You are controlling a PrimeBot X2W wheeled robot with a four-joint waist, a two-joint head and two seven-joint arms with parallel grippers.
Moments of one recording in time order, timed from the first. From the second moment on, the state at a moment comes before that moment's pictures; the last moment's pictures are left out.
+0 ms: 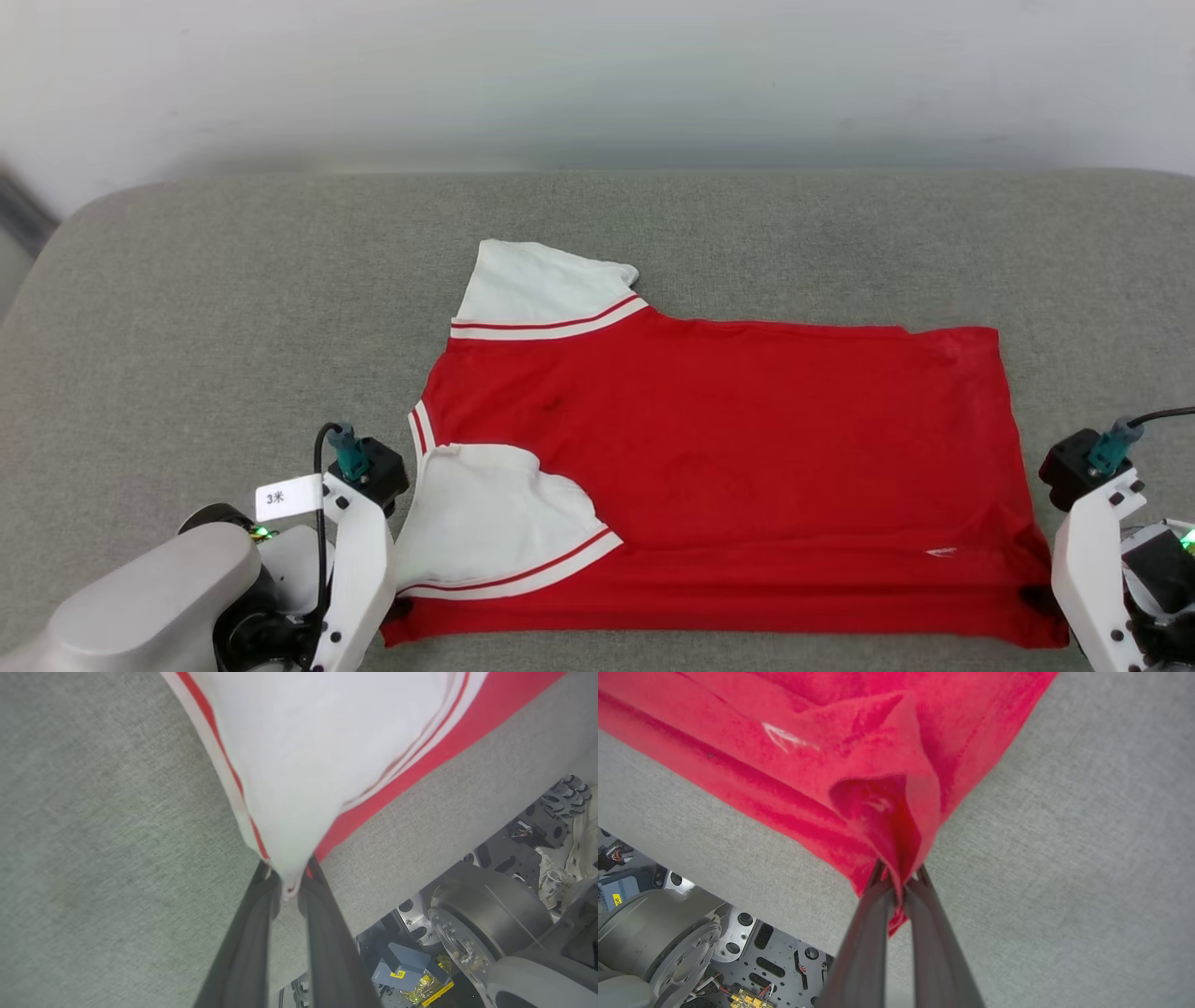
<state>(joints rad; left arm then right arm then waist) -0.68 0.78 -1.19 0.27 -1.13 -0.12 0.65 -0.41 -0.84 0.75 0.24 0.92 0.13 0.73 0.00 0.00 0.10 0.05</state>
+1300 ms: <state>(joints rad) -1.07 0.72 -0.98 0.43 -0.99 -0.03 0.40 -0.14 -0.36 0.07 -0.11 0.38 0.13 0.00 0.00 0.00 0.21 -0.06</state>
